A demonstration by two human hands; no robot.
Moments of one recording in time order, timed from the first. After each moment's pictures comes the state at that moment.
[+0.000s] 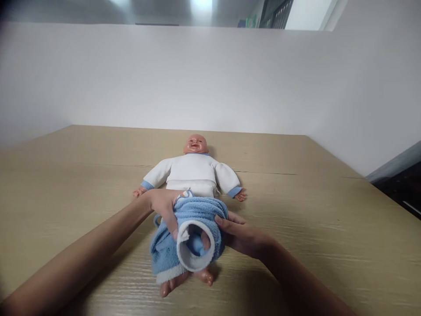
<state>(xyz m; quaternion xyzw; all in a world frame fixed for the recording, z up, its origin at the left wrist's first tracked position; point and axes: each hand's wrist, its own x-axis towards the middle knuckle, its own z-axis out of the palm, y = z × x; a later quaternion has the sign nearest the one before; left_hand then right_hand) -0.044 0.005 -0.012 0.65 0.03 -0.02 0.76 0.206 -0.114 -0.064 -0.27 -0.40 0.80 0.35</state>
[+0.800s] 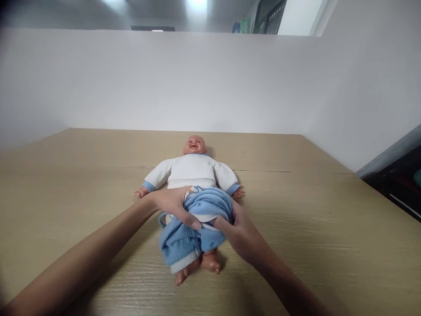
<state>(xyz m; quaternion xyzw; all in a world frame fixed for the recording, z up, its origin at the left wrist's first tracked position) -0.036 -0.008 0.004 0.76 0.14 0.06 0.63 0.176 -0.136 -0.009 -0.49 -0.55 0.51 0.46</state>
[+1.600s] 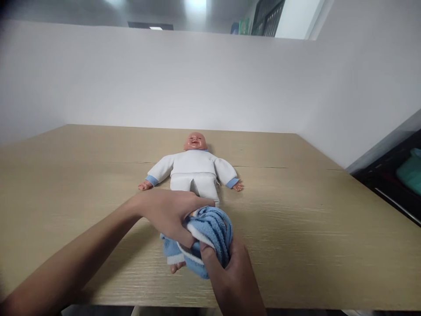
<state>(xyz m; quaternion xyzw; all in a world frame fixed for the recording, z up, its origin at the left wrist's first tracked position) -0.040 -0.068 0.073 0.90 0.19 -0.09 0.39 0.129 -0.230 -0.017 -0.64 -0.41 0.47 0.46</state>
